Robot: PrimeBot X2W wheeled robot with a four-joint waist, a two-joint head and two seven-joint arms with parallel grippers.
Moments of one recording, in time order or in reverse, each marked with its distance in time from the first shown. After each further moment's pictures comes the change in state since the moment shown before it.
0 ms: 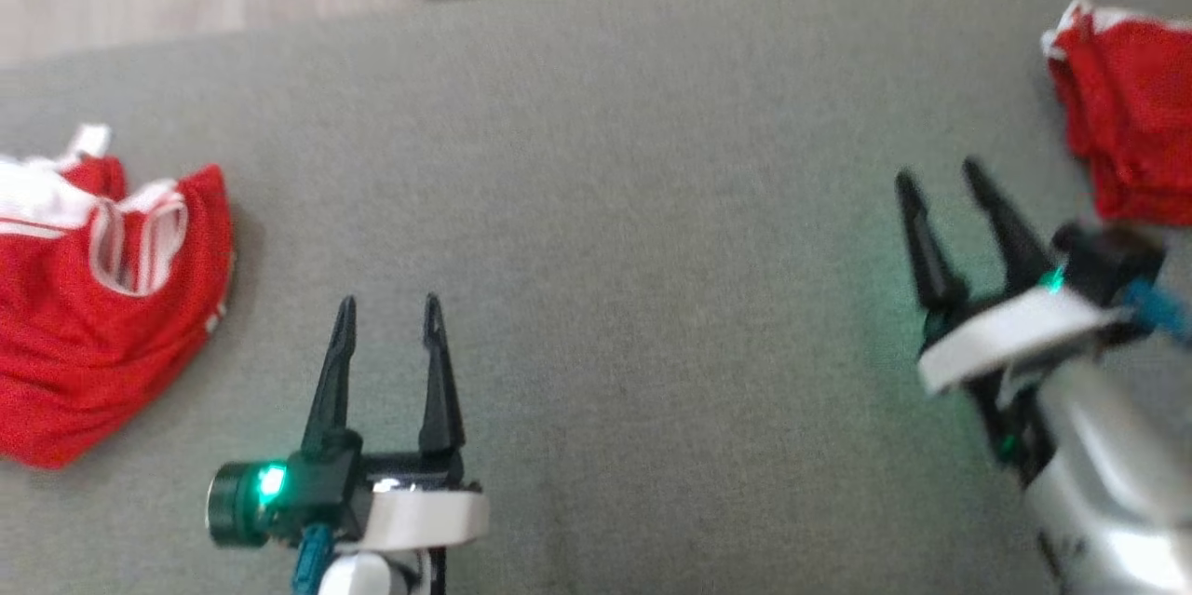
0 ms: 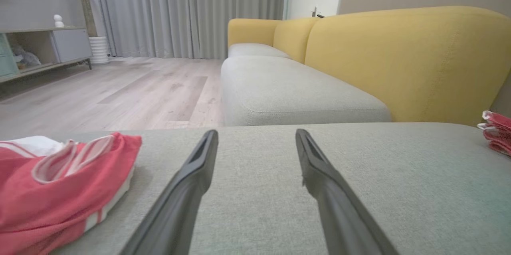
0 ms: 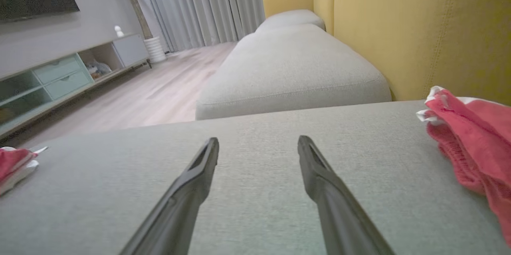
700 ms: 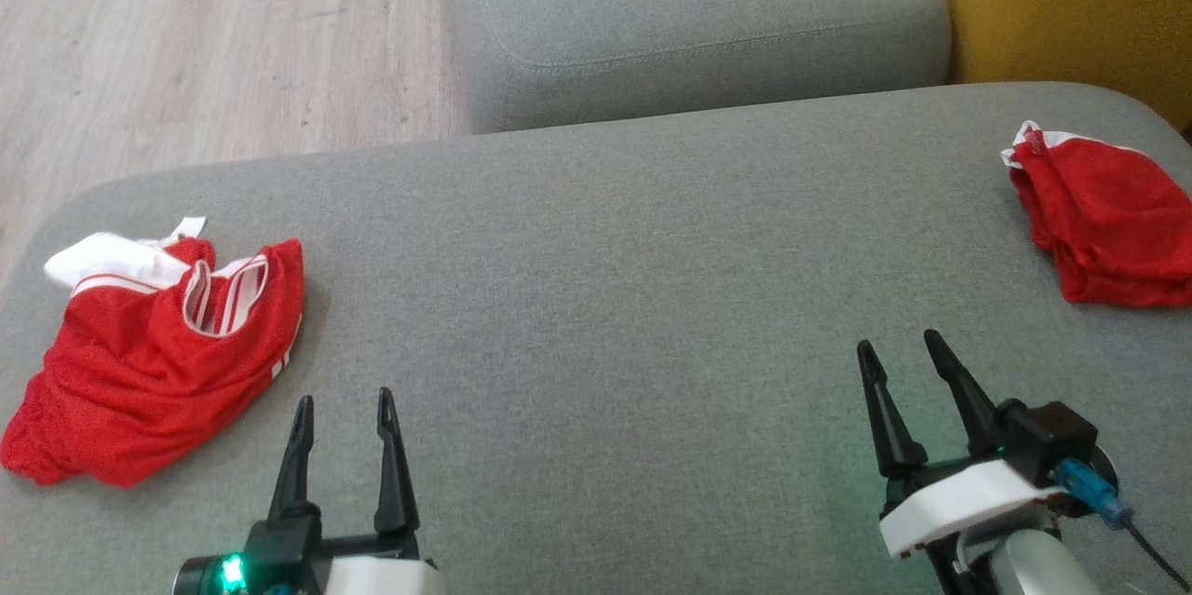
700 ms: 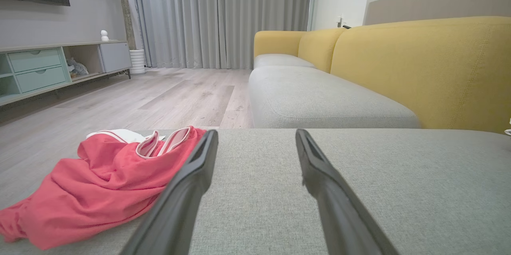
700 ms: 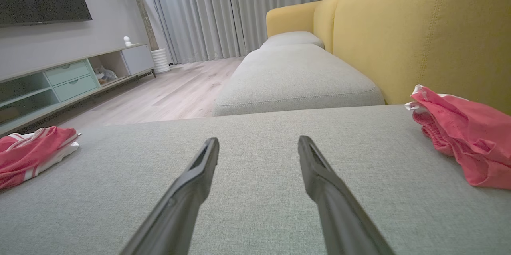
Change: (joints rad) left arm 0.143 0.000 0.119 0.079 0.002 -0.056 0.001; right arm 0.390 0.202 -0.202 -0.170 -0.308 0.000 -0.001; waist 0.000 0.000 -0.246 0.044
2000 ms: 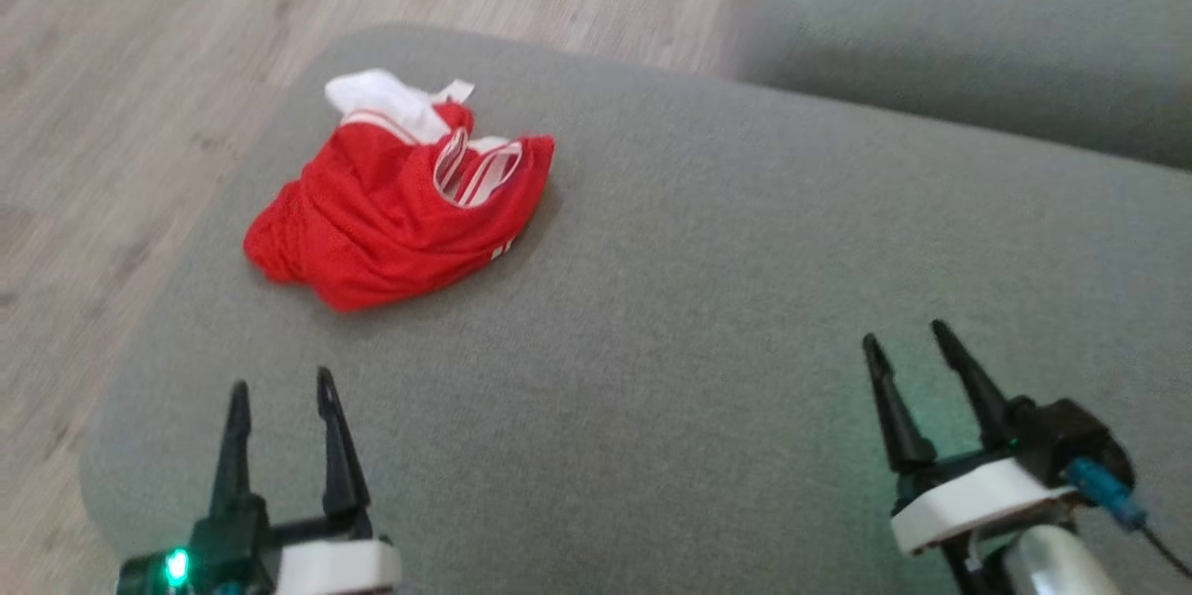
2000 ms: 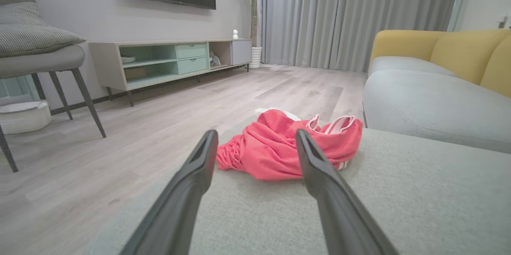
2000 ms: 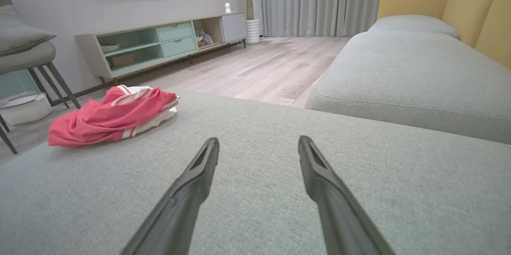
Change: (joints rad) left arm 0.017 0.000 0.083 -0.057 0.025 0.011 0.000; right arm 0.017 -0.005 -0.003 -0.045 -0.032 0.000 0.000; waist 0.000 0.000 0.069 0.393
